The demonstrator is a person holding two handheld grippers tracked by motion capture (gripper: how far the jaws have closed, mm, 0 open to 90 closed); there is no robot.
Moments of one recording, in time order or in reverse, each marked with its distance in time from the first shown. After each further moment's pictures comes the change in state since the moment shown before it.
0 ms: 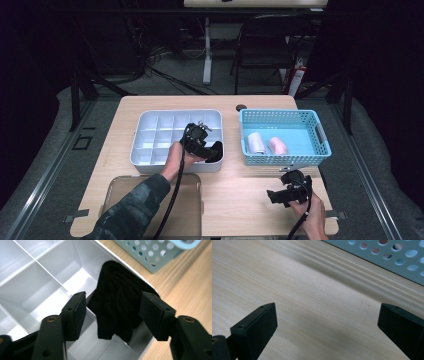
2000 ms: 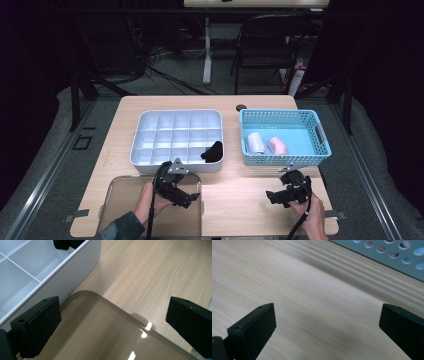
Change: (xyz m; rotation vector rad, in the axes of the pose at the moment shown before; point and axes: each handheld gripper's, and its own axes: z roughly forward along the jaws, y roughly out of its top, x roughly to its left) left arm -0.044 -0.119 -0.048 -0.065 -0.024 0.129; right arm -0.001 -0.001 0.002 0.003 0.038 0.007
